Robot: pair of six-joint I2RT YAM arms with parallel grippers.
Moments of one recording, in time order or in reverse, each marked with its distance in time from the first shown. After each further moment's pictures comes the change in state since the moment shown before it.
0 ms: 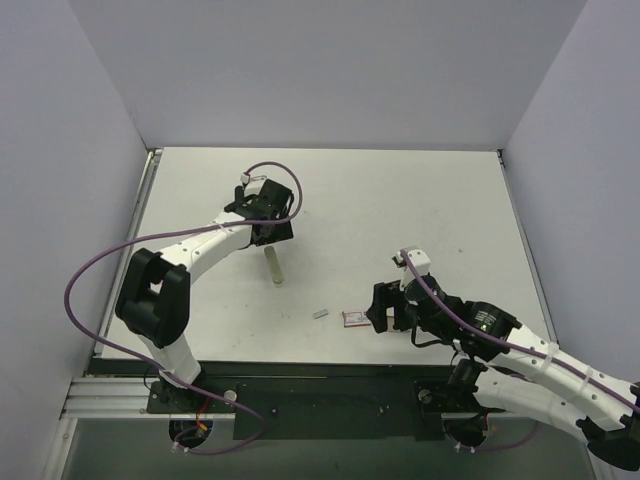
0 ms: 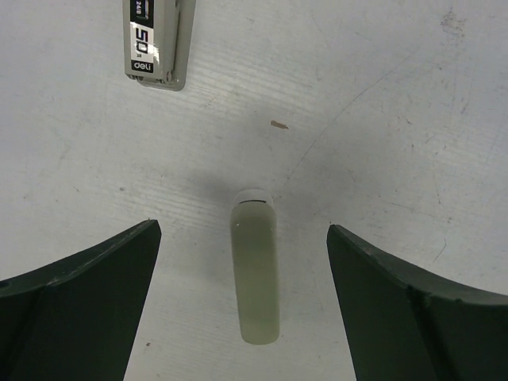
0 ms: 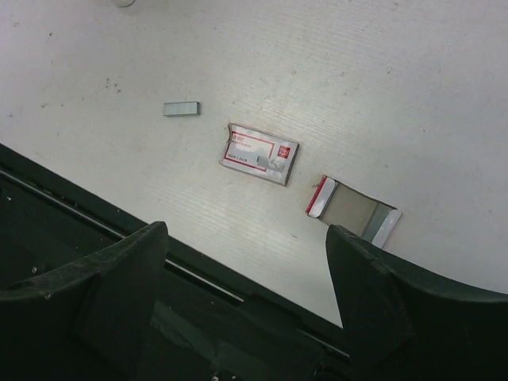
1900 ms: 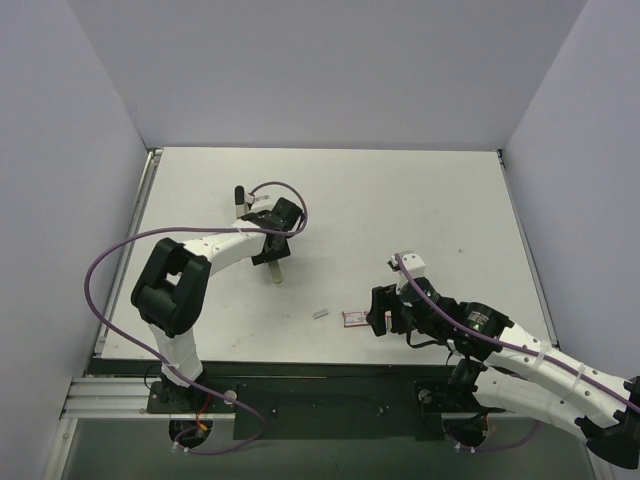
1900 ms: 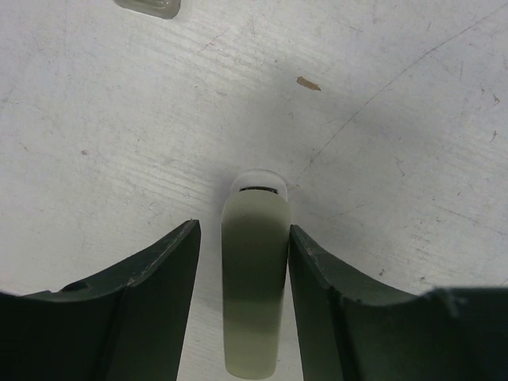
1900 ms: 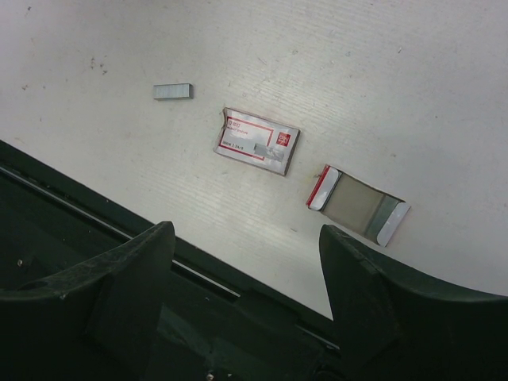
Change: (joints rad) left arm -0.053 0.100 -0.076 0.030 -0.049 -0.174; right arm 0.000 0.029 -0.045 0.024 -0.023 0.004
